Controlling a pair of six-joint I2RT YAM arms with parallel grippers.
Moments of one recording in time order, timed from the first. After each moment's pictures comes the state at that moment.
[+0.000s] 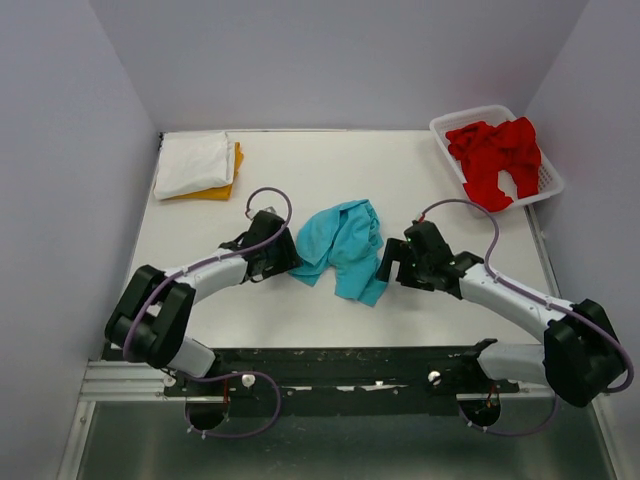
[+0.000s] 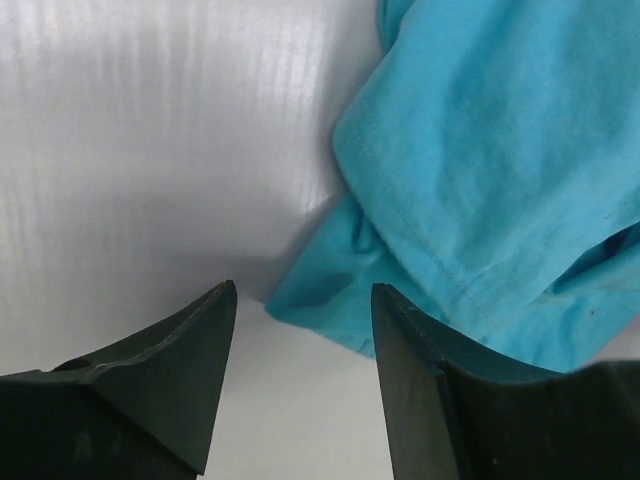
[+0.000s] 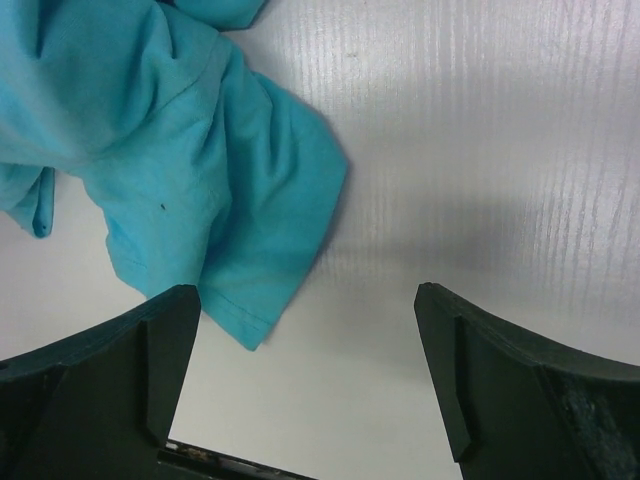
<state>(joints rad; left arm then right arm) -0.49 1.44 0.68 -0.16 0.01 -0.78 0.56 1.22 0.65 -0.37 0.06 0.68</state>
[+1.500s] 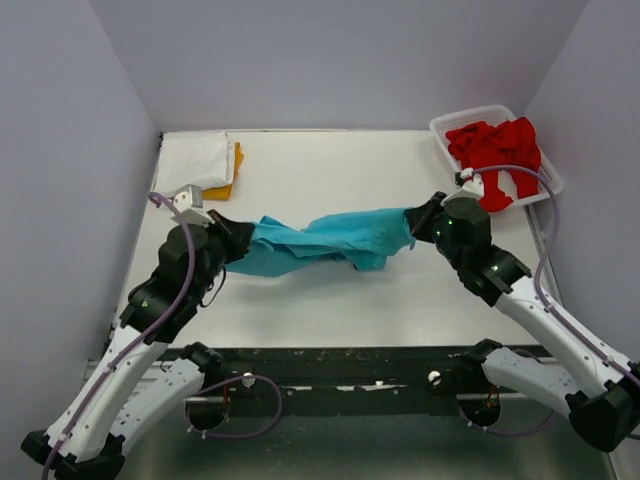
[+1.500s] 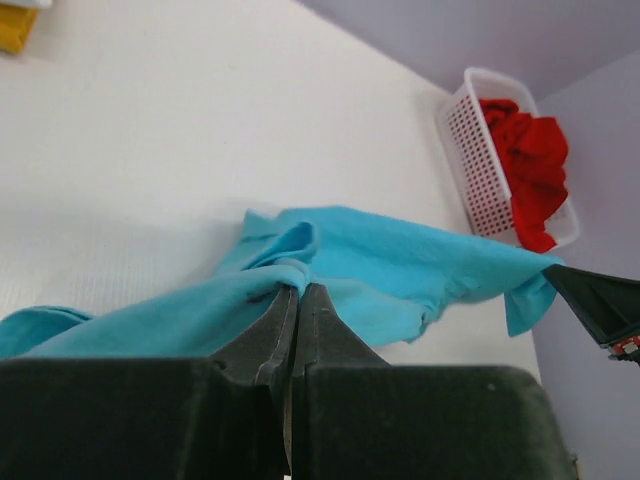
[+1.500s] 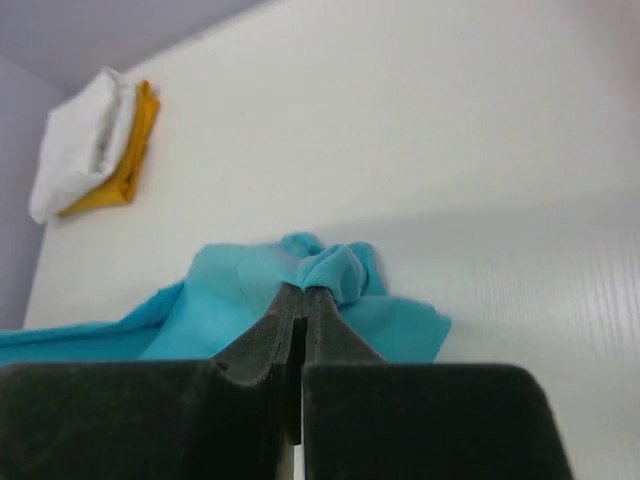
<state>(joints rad) -0.54 0.69 0.86 -0.48 -0.25 -0.76 0.57 0.99 0.83 -0.24 0.33 0.63</state>
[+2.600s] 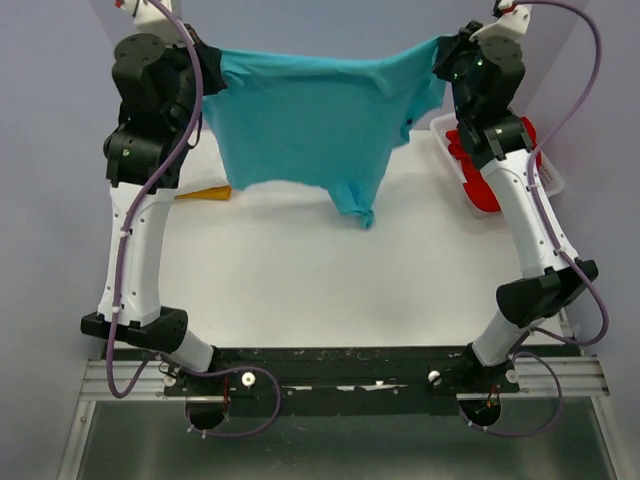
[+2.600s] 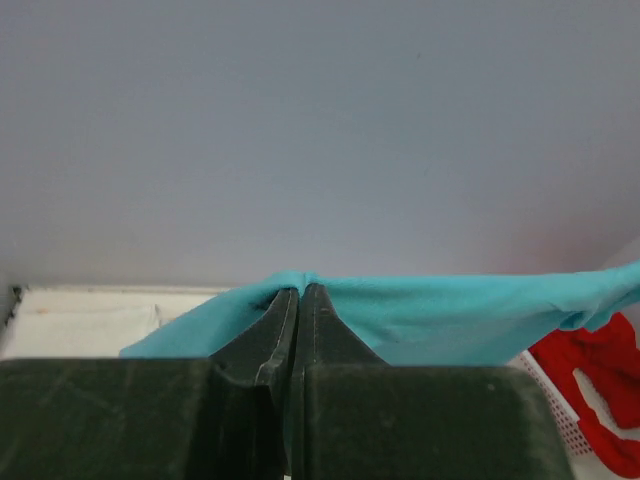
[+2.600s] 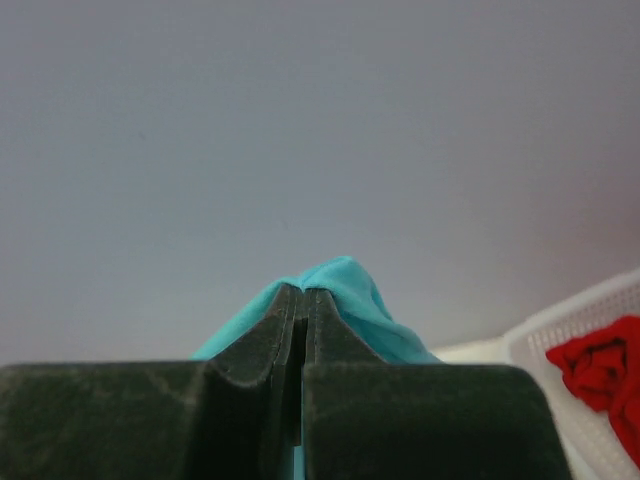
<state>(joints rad) -0.22 1.51 2.10 -0.57 -0.11 -0.29 0.33 1.70 1.98 -0.17 0.37 0.30</state>
